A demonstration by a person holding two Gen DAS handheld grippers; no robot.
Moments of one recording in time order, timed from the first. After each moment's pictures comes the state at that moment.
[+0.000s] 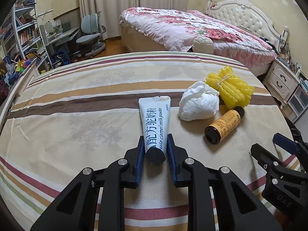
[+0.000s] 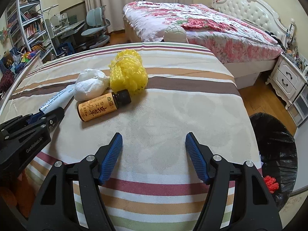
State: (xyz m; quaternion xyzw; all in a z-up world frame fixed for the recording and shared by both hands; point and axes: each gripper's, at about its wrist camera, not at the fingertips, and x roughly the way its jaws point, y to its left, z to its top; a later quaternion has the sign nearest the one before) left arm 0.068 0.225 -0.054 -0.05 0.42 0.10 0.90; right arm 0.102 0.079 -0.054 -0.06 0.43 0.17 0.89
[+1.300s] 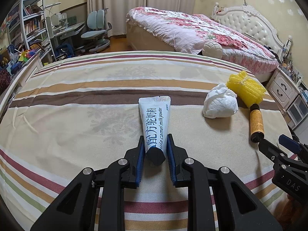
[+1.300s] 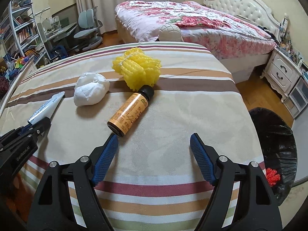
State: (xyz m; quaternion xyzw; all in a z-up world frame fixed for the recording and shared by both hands) left arm 0.055 0.260 -0.054 -0.08 0.42 0.10 0.90; right arm 0.101 0.090 -0.048 -0.05 0.43 0.14 0.89
